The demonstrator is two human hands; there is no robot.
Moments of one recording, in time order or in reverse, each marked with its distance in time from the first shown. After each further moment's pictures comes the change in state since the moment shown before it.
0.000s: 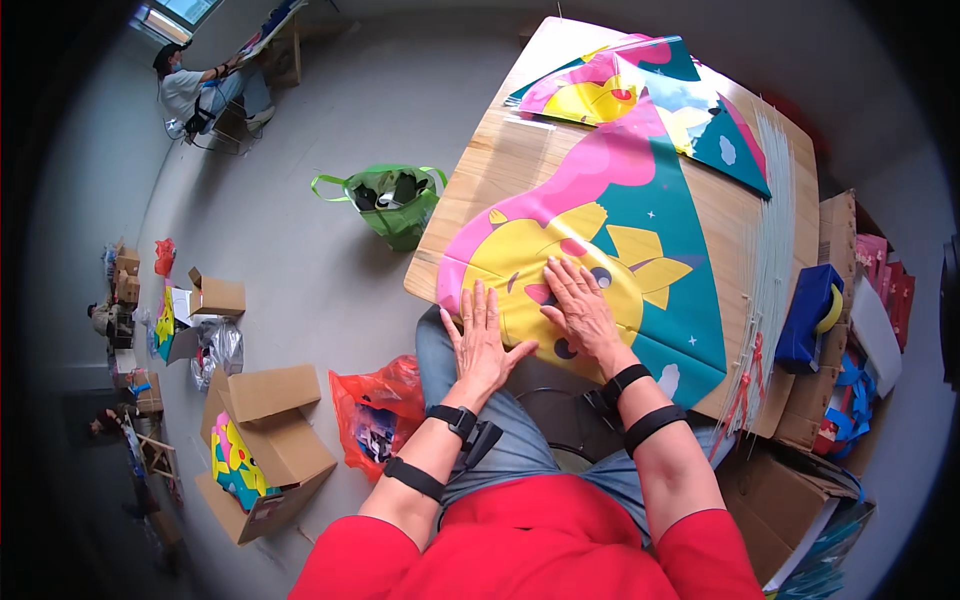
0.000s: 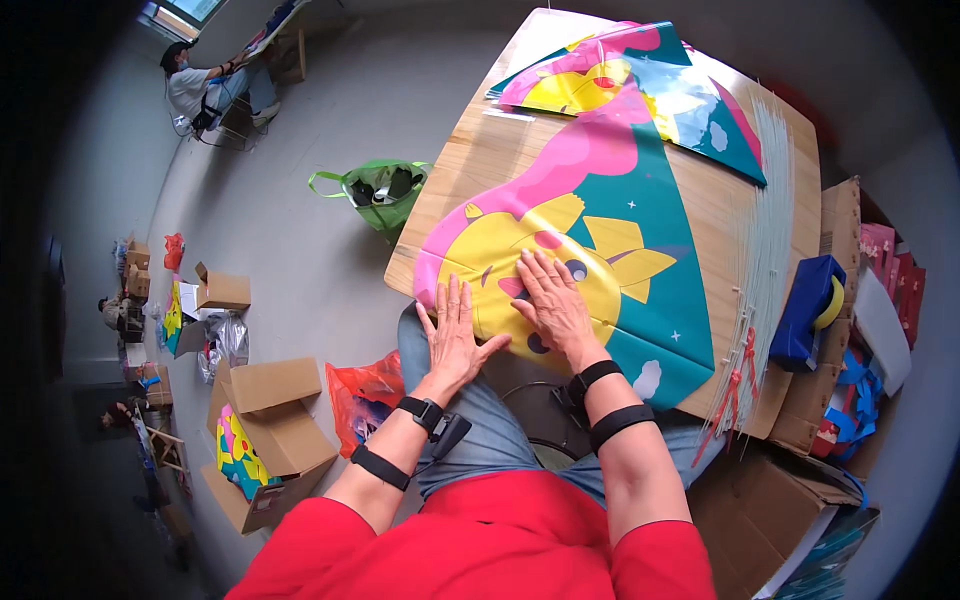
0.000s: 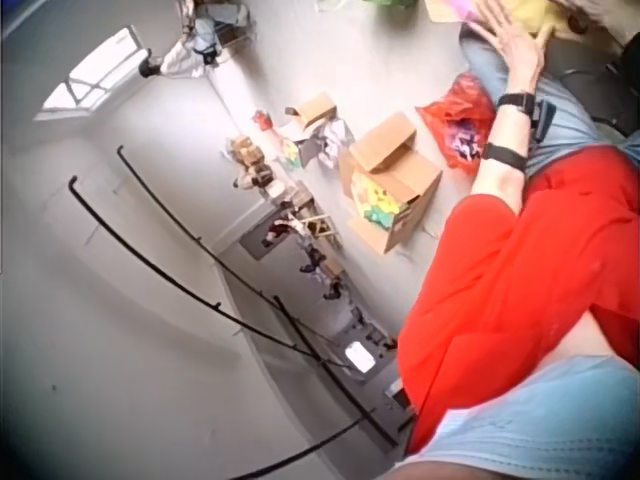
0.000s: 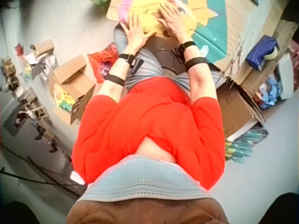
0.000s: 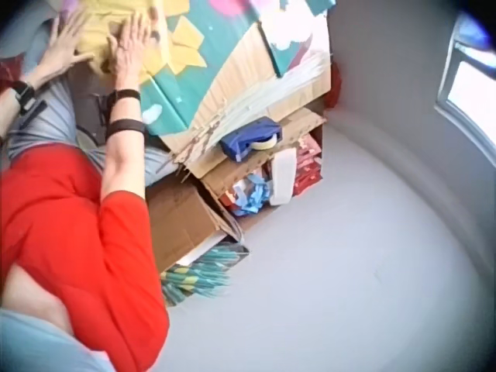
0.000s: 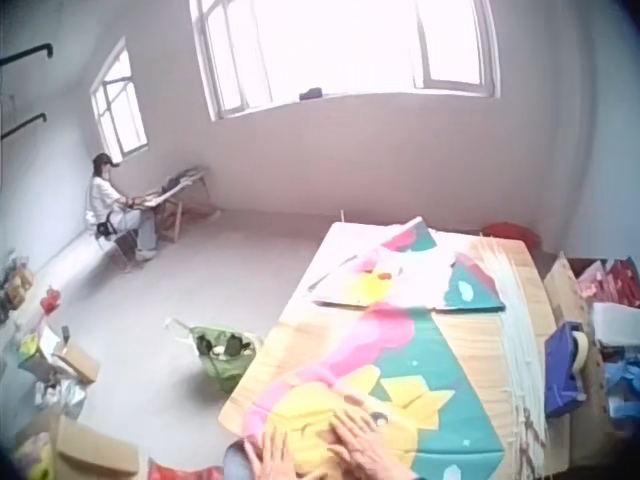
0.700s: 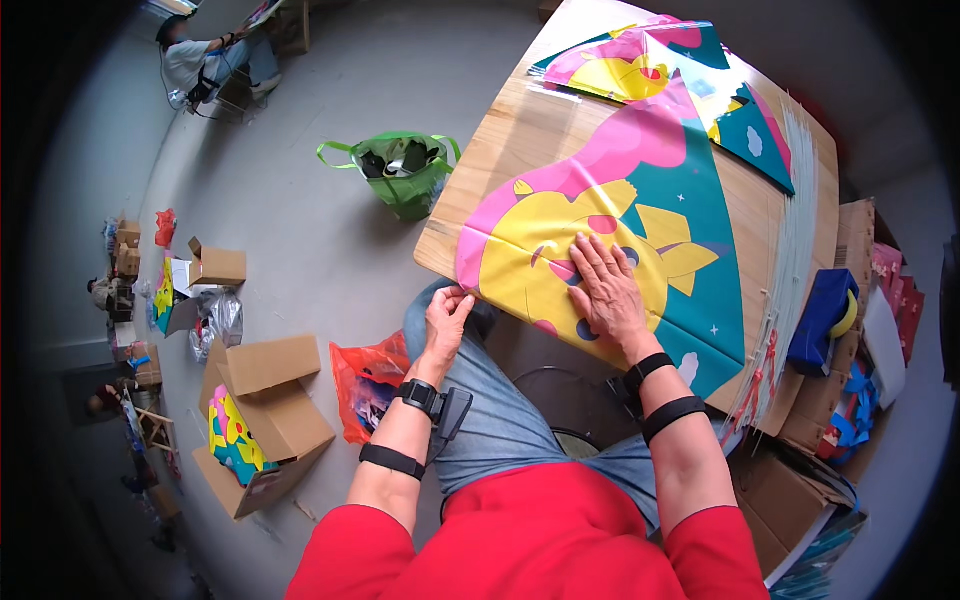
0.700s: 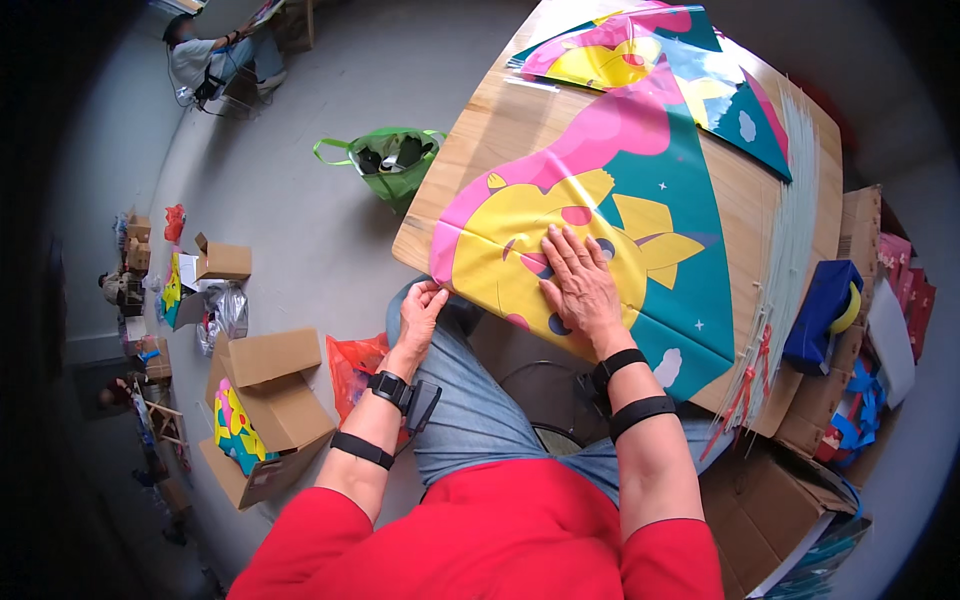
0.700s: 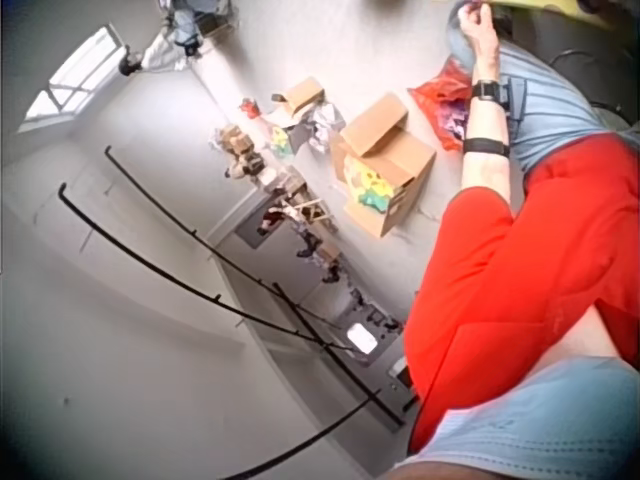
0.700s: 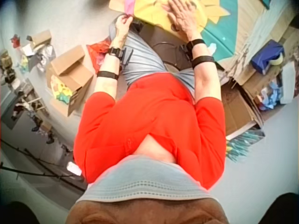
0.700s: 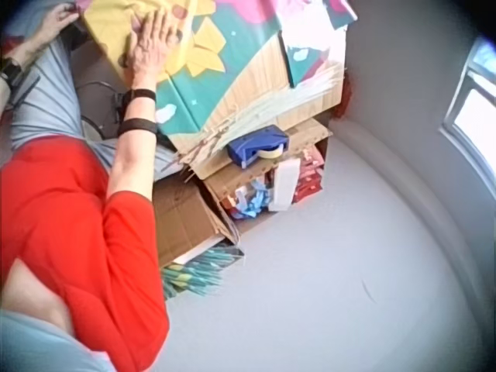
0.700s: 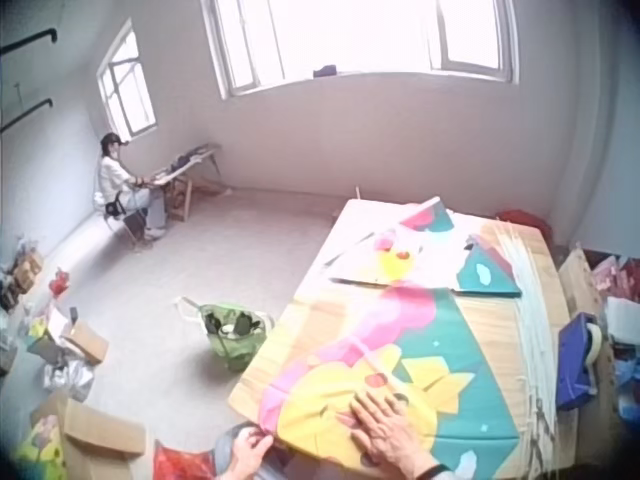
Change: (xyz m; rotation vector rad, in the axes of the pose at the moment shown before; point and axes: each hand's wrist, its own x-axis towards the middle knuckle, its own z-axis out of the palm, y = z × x) left_hand 0.007 -0.098 0.029 -1.372 0.102 -0.407; right_hand 0.000 0.002 -0.005 -0.138 -0.013 0.001
